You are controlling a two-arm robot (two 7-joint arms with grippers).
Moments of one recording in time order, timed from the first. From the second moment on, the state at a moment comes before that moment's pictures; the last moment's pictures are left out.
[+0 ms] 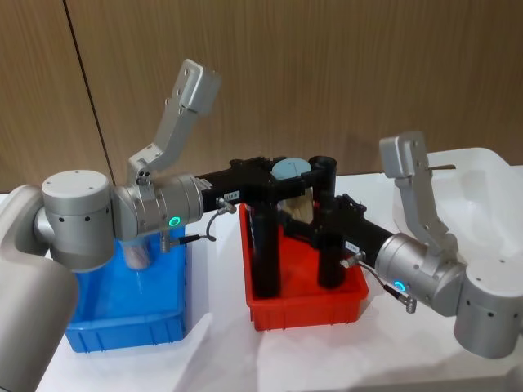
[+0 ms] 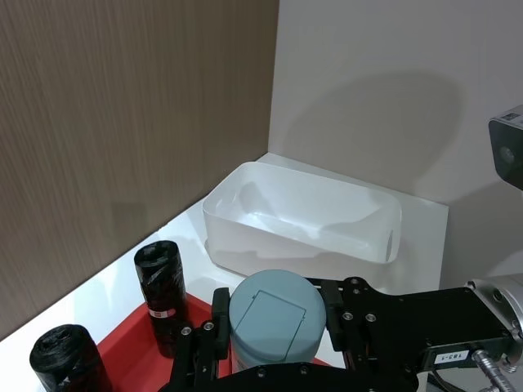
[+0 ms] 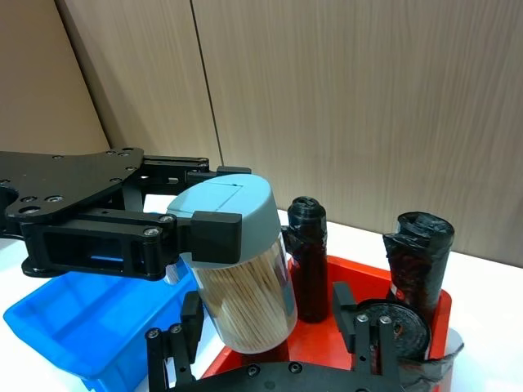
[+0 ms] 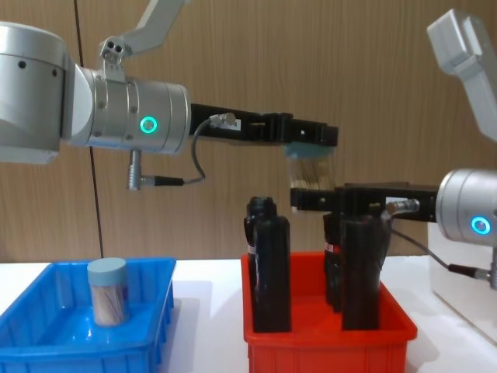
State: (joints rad) left arm -0.74 0.20 0.37 -1.16 -0.36 0.40 -0.76; right arm 0.39 0.15 -0.28 -1.41 0.26 0.27 0.36
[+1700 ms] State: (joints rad) left arm -0.74 0.20 0.36 -1.16 -0.36 0.40 -0.76; right arm 0.41 0.14 -0.30 -1.38 0.27 0.25 0.38
